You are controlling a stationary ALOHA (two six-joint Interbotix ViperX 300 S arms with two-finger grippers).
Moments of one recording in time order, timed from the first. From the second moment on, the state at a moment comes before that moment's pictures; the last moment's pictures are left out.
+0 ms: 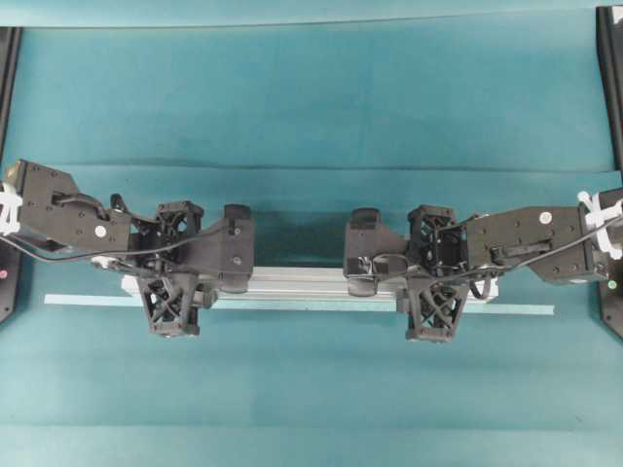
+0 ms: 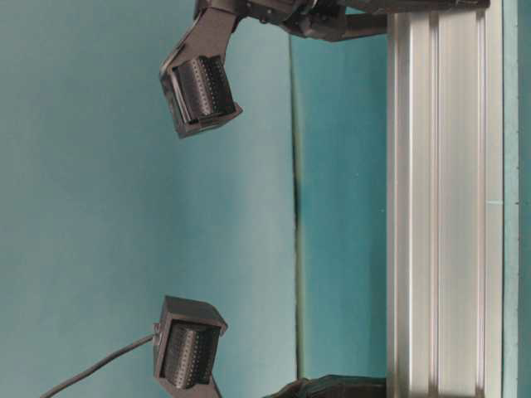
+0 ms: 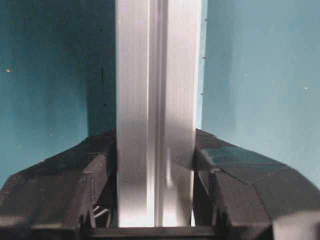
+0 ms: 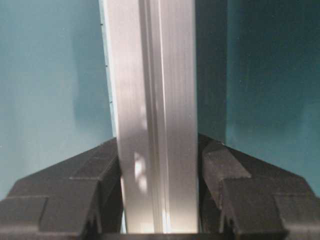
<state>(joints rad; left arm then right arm) 0.00 0.01 0.75 0.02 0.41 -0.04 0.02 0.07 0.67 0.02 0.54 0.07</state>
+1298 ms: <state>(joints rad) 0.01 -0.15 0.66 0.02 0.66 -0.03 0.00 -0.04 0.54 0.02 0.80 0.07</state>
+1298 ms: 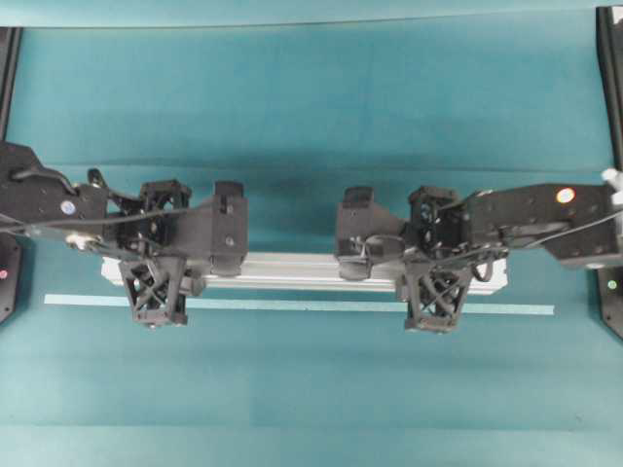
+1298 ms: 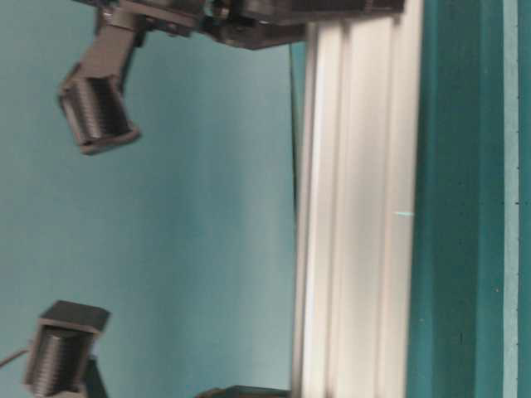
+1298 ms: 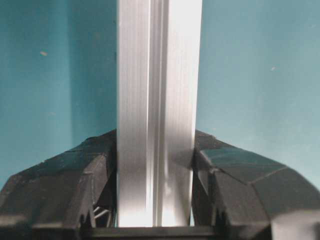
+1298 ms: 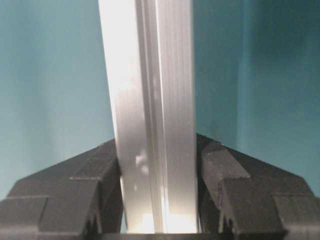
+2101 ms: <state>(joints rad) 0.04 -0.26 0.44 0.02 0.93 -0.02 -0.02 -0.15 0.36 0.02 1.15 0.07</state>
